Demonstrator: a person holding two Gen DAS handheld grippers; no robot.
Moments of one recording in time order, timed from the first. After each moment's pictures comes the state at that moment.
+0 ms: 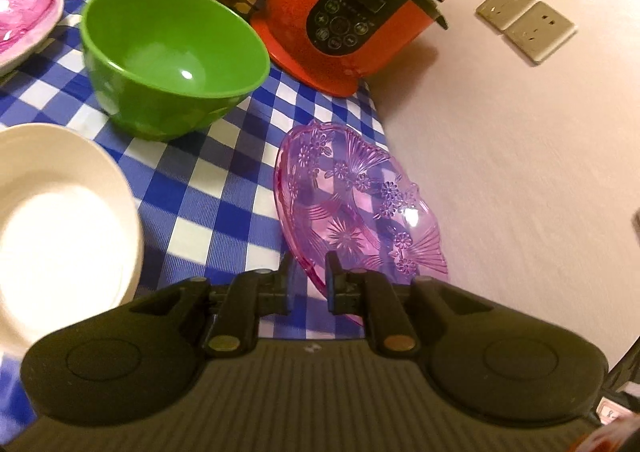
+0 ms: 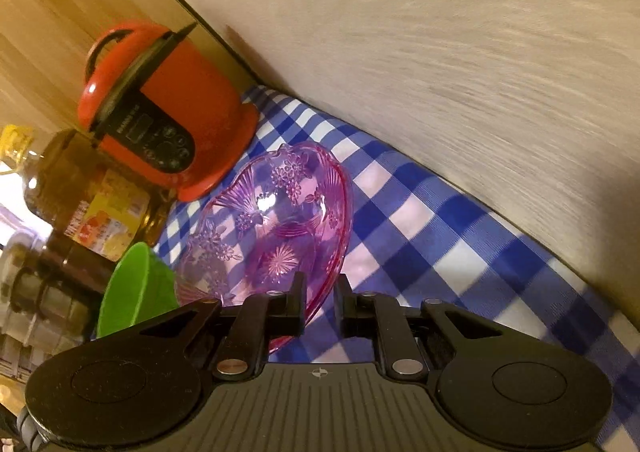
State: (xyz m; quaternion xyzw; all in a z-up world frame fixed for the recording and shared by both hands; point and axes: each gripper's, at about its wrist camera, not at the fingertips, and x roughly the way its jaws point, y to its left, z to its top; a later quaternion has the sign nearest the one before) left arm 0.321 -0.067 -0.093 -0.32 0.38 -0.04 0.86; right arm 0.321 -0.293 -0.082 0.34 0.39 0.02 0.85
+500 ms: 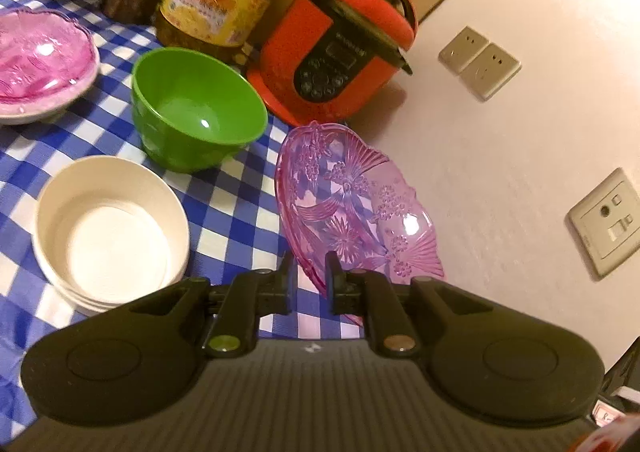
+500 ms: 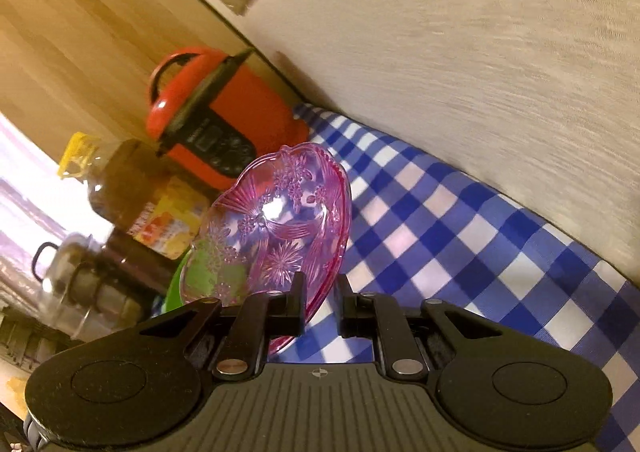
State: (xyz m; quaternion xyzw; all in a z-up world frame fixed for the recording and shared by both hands) left arm 0.257 -0.048 -0.044 -0.32 0.33 -0.03 0.89; right arm 0.263 -0.280 -0.039 0.36 0.35 0.06 0.86
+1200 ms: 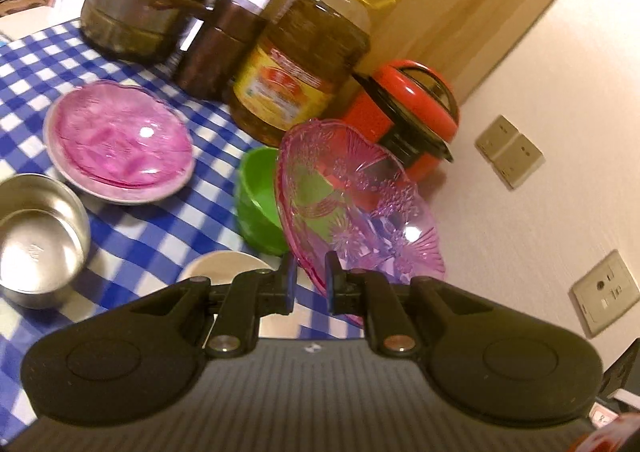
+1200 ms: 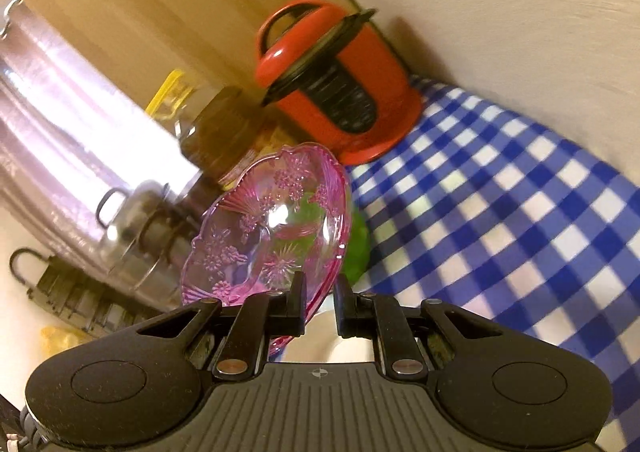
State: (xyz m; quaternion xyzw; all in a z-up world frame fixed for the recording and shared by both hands) left arm 0.209 0.045 -0.004 -0.33 0.27 0.04 0.90; right arm 0.263 -0.181 -0.008 0.34 0.34 0.17 0.86
